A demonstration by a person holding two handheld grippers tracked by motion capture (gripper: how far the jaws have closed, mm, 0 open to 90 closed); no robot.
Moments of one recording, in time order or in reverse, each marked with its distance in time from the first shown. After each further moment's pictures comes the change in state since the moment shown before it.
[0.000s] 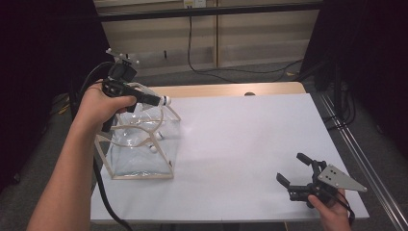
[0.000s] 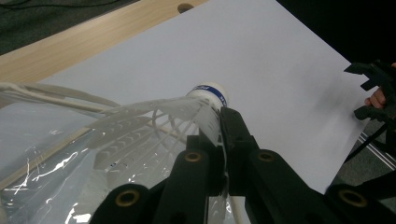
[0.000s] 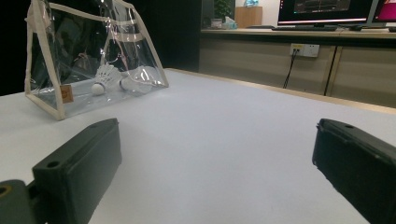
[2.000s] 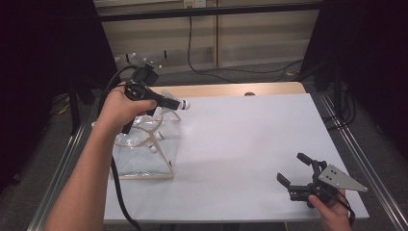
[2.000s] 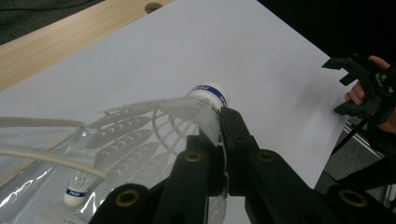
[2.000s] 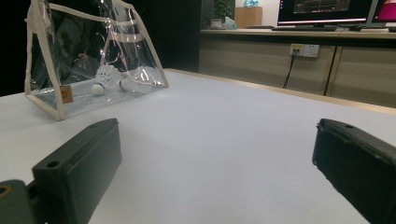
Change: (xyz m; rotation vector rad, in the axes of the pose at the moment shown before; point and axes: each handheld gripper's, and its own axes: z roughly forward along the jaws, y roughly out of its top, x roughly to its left) left arm -0.027 0.011 0.035 0.012 -0.074 0.046; right arm -0.001 0.000 0.000 -0.001 -0.001 0.003
